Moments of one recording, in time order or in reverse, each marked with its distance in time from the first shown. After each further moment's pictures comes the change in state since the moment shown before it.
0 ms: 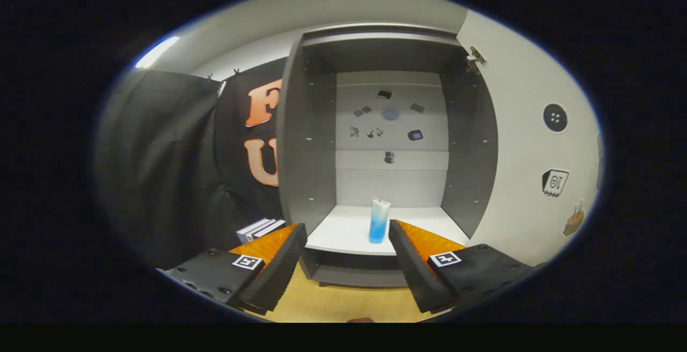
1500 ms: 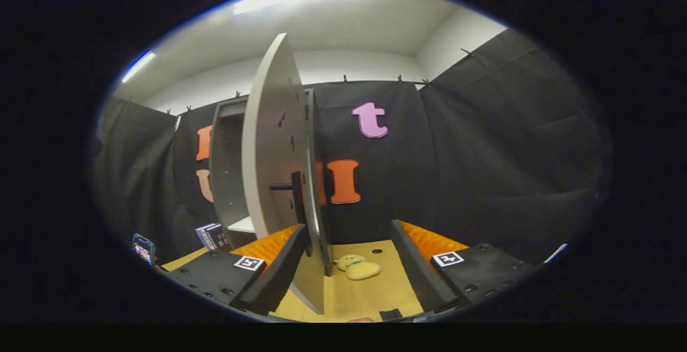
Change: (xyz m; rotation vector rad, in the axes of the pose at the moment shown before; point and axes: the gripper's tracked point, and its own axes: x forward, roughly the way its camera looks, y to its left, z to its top) arm -0.305 -0.296 0.005 0.051 -0.137 -0.332
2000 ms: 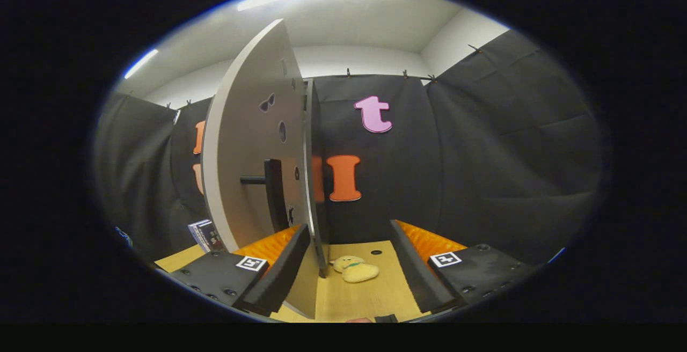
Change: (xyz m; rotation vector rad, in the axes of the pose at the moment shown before) arm 0.033 0.013 -0.011 0.003 0.005 0.034
